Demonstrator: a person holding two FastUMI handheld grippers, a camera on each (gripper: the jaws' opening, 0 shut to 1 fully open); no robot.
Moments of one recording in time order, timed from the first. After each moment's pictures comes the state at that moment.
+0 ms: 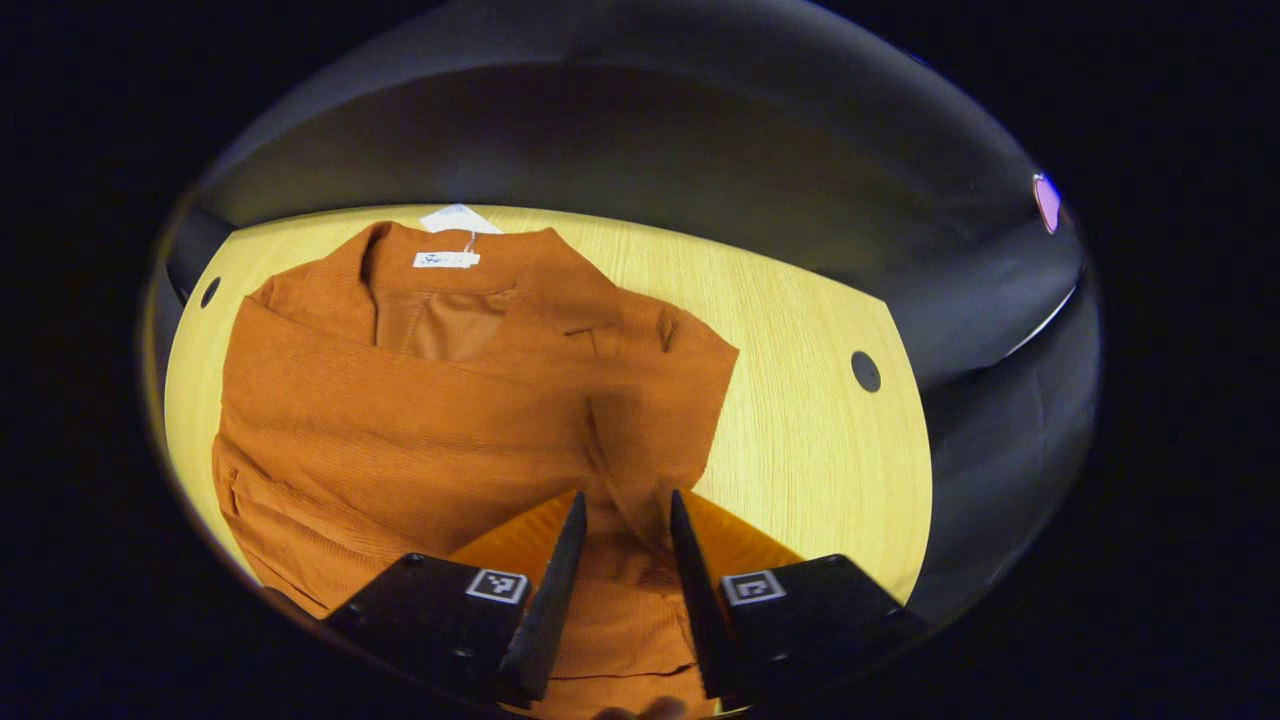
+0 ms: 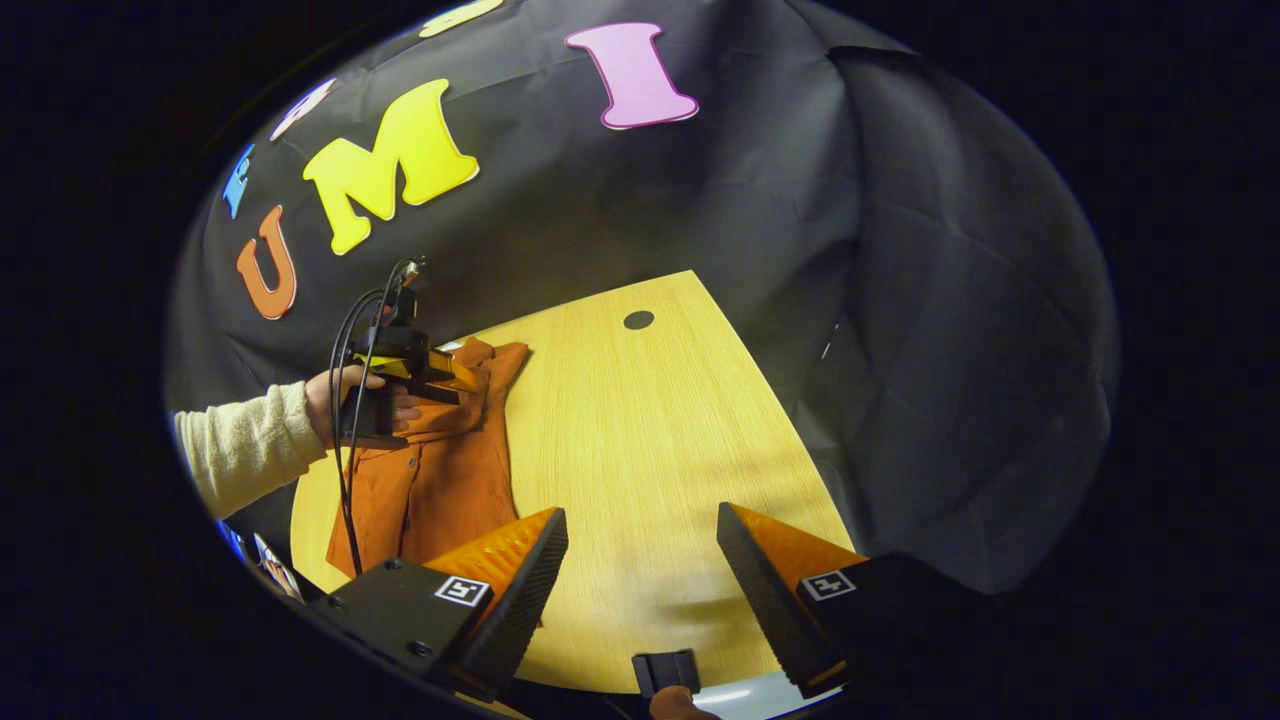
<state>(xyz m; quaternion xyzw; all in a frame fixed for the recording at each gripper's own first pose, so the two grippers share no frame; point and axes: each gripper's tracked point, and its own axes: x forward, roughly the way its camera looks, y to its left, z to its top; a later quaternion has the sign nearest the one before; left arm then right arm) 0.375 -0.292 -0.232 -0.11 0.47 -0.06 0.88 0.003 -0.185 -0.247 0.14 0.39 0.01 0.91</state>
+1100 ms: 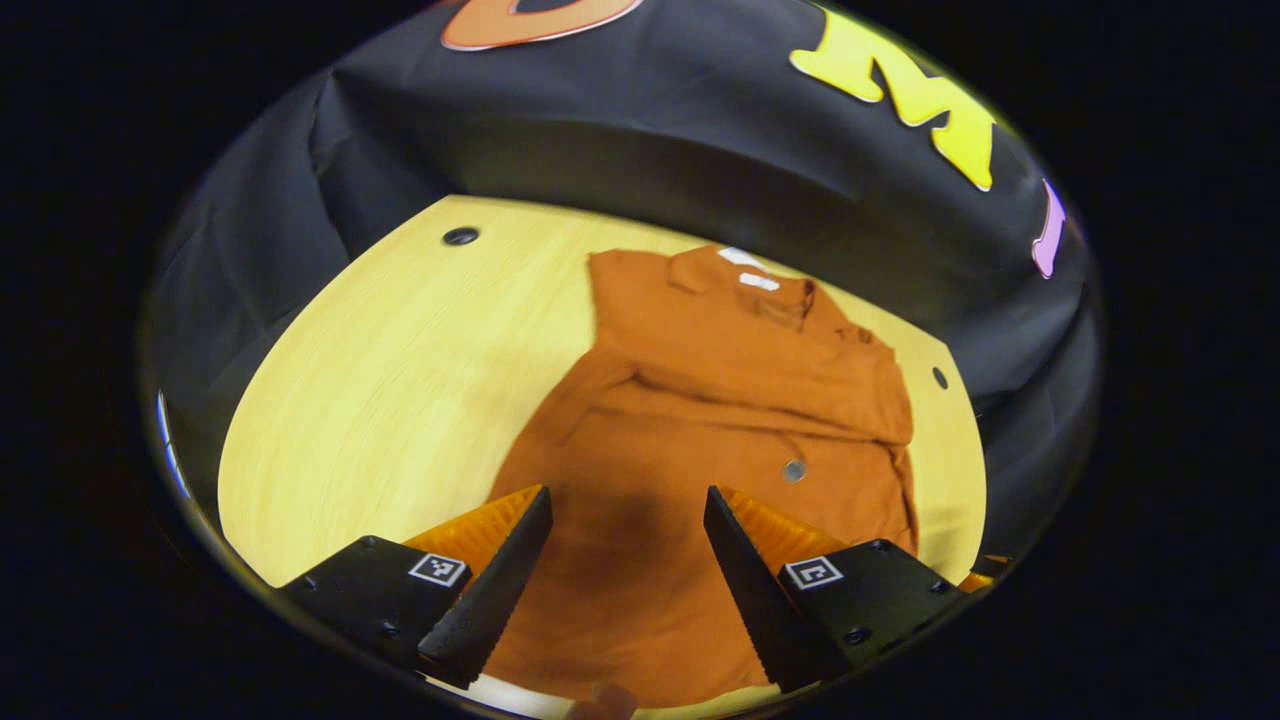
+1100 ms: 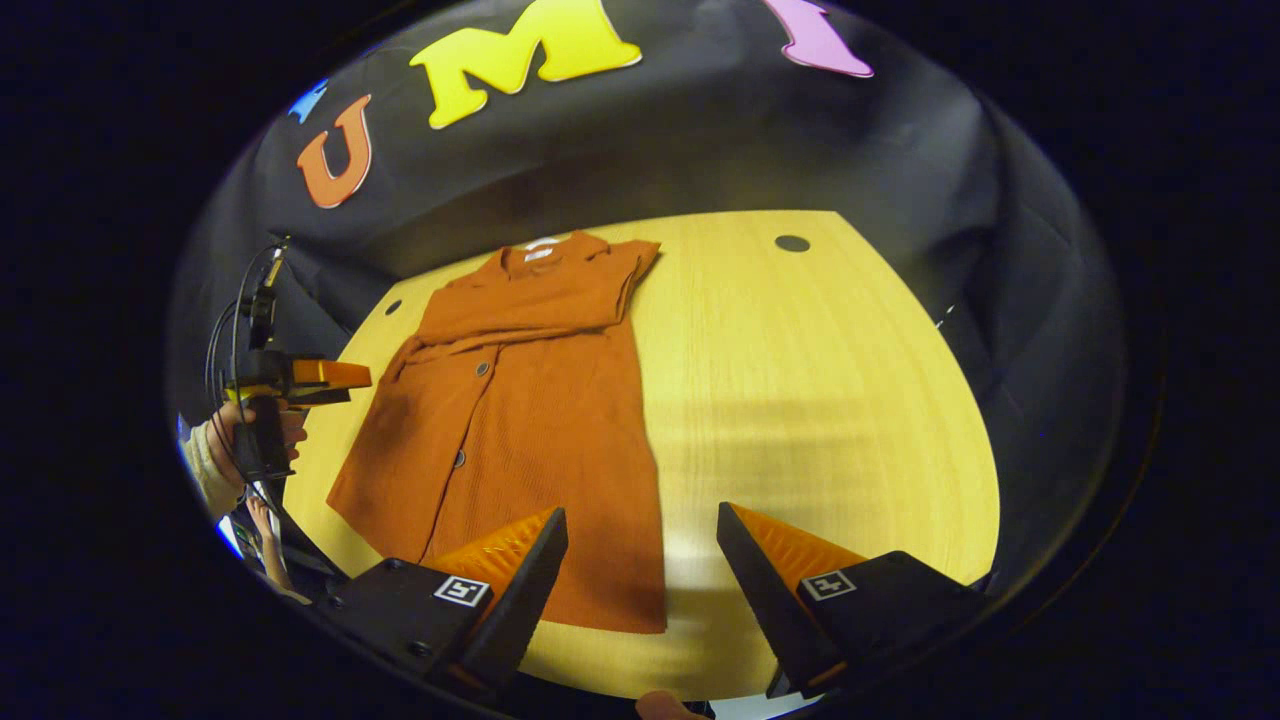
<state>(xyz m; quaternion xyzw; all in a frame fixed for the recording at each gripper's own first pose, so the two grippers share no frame) 0.179 0.015 -0.225 -0.11 0.42 0.04 0.90 -0.009 -0.003 -0.335 0.07 0.47 0.13 0.87</state>
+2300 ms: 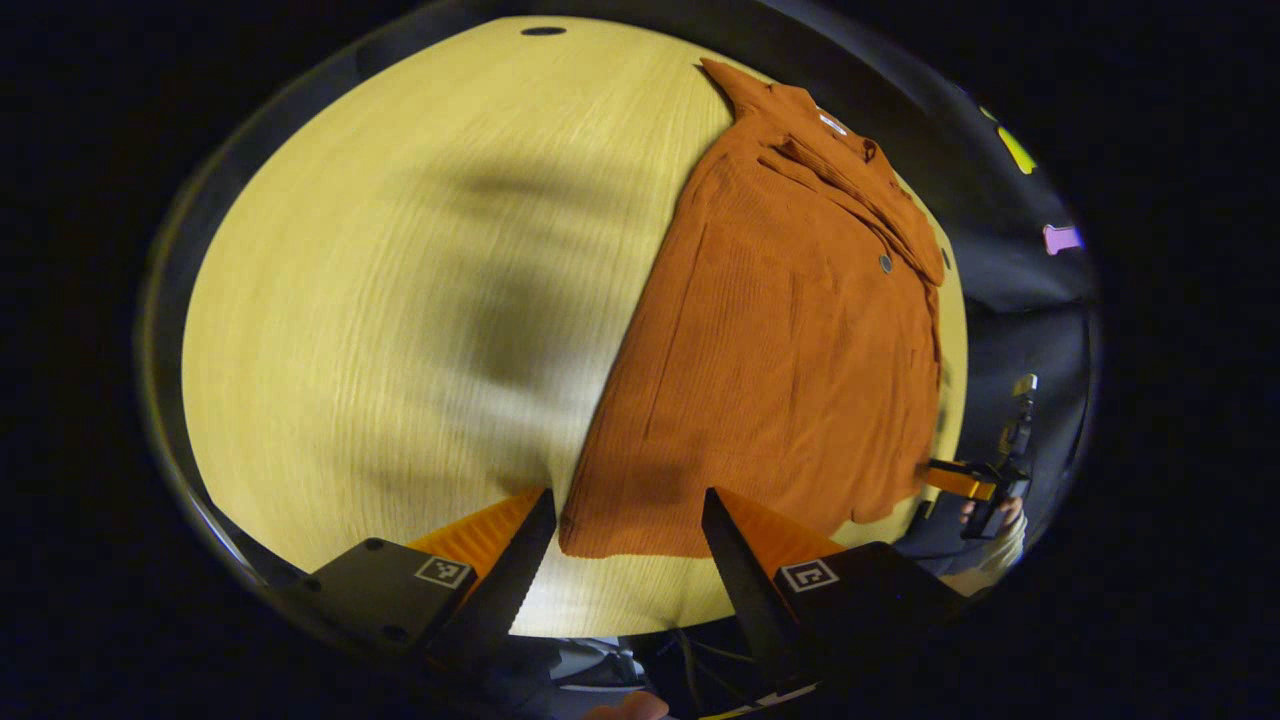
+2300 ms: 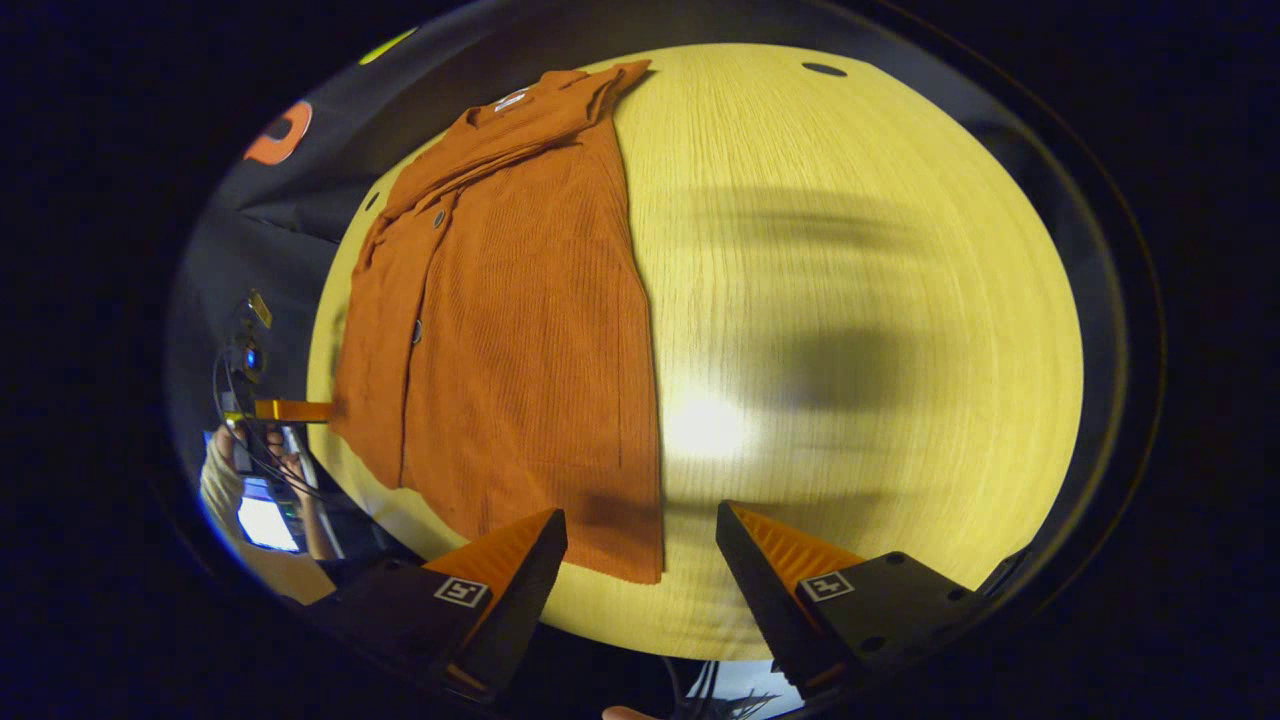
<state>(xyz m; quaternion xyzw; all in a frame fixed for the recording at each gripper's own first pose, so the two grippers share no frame) 0.038 0.062 -0.281 -0.20 0.66 -0.10 0.72 -0.067 -0.008 -0.412 0.12 0.69 0.18 0.69</state>
